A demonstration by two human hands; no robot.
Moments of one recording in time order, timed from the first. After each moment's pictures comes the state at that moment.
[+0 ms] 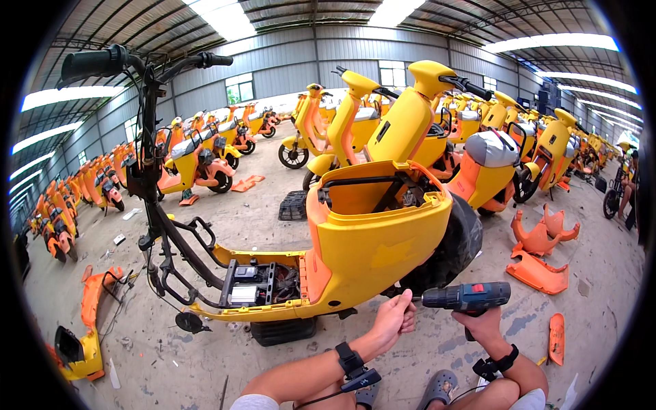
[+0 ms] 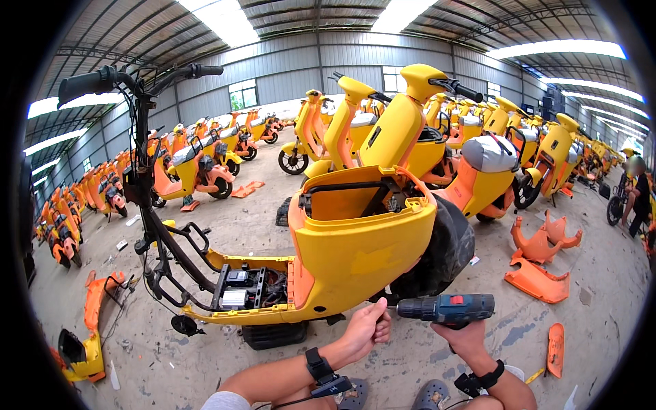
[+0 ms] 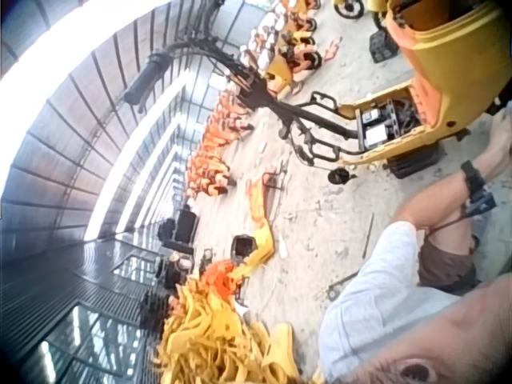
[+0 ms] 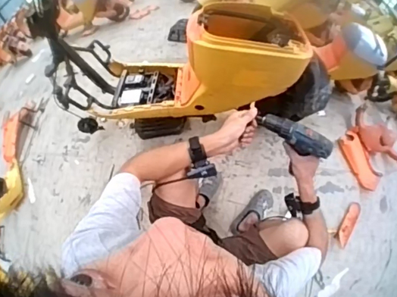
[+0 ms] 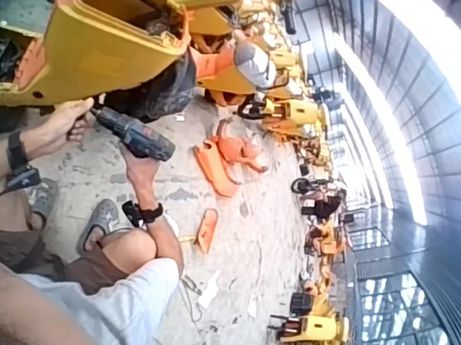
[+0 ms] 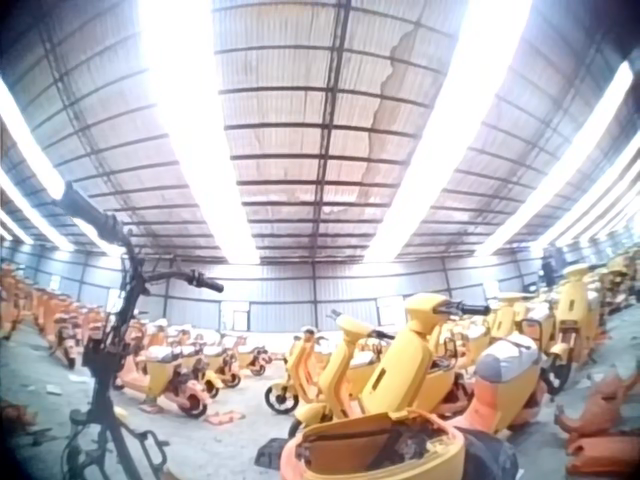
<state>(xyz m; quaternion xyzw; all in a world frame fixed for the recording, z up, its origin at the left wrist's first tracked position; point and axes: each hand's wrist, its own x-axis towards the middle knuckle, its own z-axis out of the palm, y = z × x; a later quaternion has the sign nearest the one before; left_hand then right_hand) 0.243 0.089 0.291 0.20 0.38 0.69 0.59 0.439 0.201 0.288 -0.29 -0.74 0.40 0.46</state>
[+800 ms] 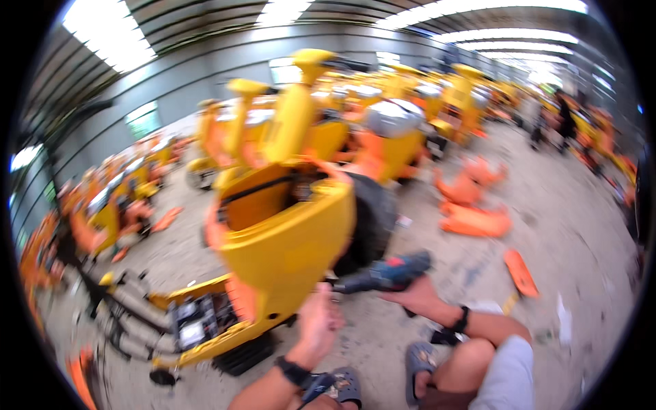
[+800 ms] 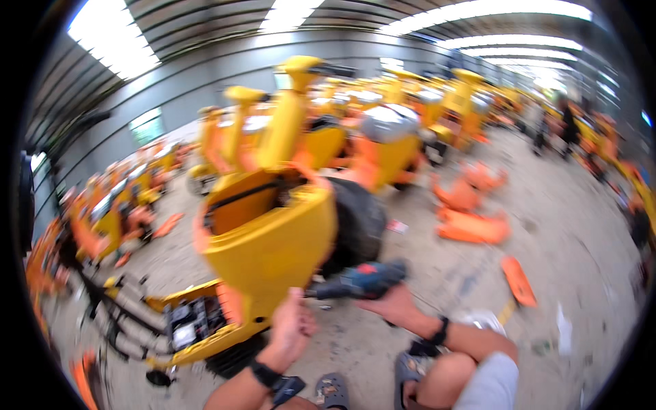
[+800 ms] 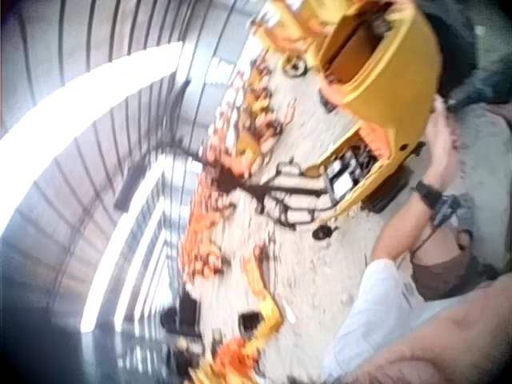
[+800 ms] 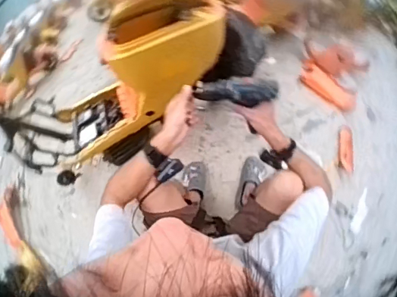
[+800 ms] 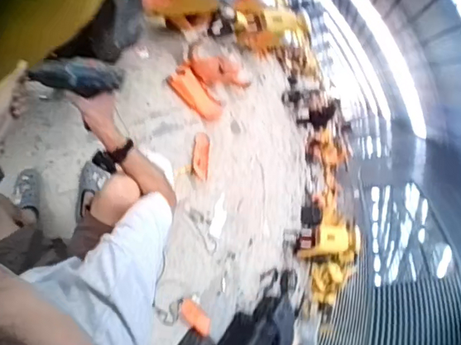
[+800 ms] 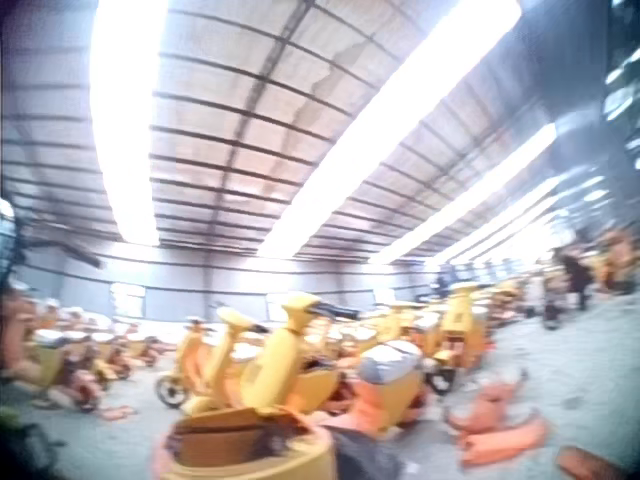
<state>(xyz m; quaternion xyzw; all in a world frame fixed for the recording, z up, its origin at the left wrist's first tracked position) 0.243 0.087 0.295 0.20 0.40 0.70 0.56 0.442 0.215 0.276 -0.26 -0.78 0.37 0.42</state>
